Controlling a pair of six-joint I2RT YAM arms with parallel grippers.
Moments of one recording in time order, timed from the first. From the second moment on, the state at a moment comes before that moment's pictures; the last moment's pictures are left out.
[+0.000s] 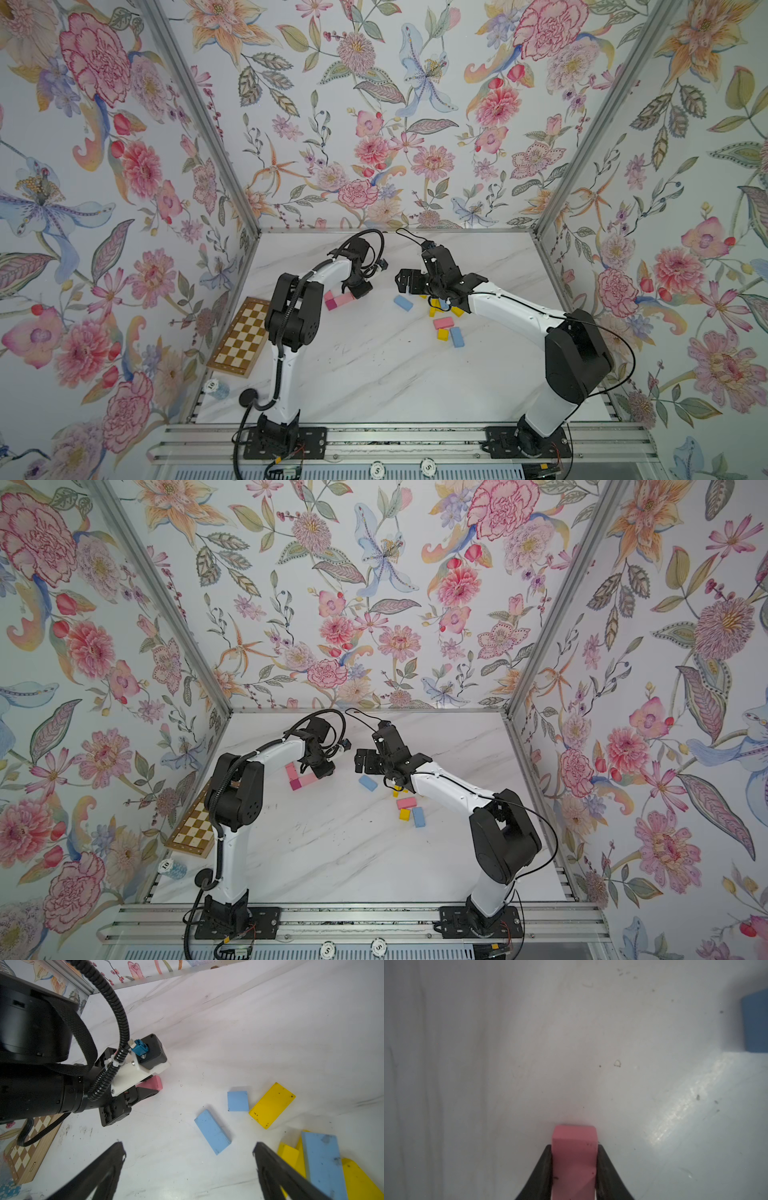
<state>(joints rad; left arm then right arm) -0.36 2.19 1.66 -0.71 0.05 0.65 0.66 1.71 1.27 -0.26 0.02 0.53</state>
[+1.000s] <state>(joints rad) -0.36 2.19 1.84 -0.76 0.11 0.55 0.47 1.61 1.24 -0.29 0.00 0.49</state>
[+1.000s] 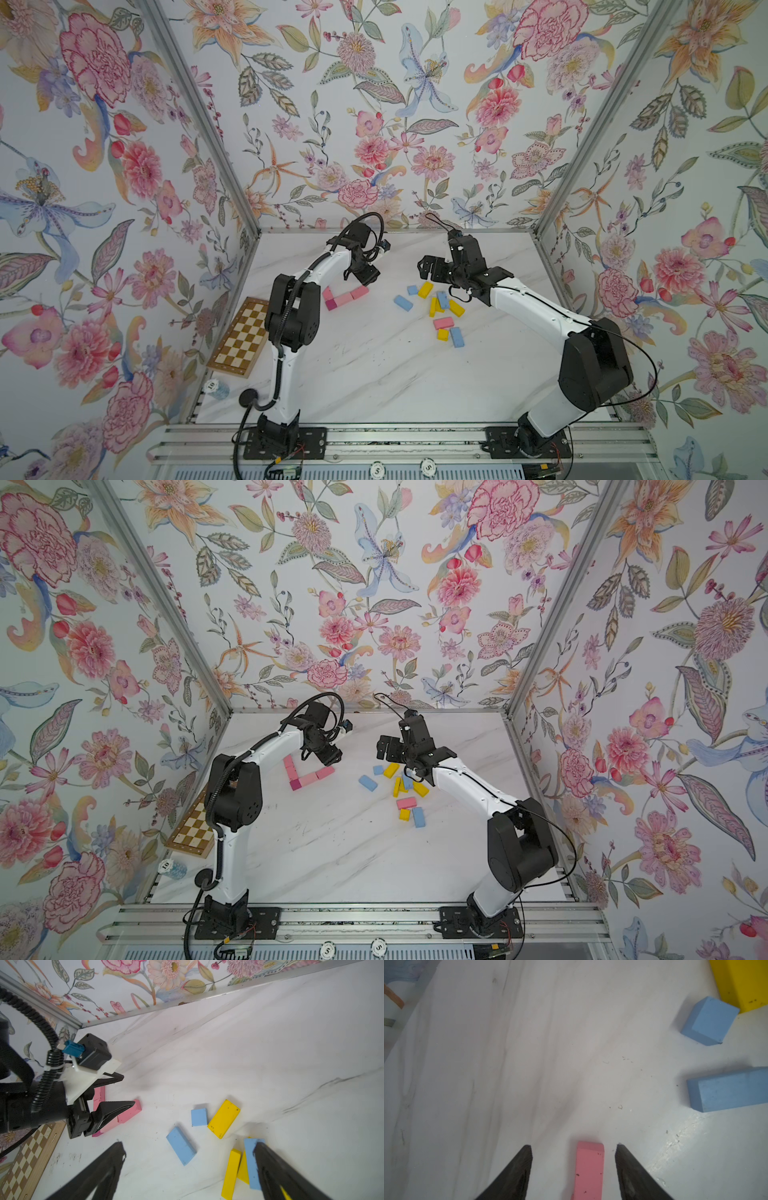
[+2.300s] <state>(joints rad) -0.42 2.27 1.83 -0.65 0.16 0.20 0.40 1.58 1.19 -0.33 -0.04 0.47</state>
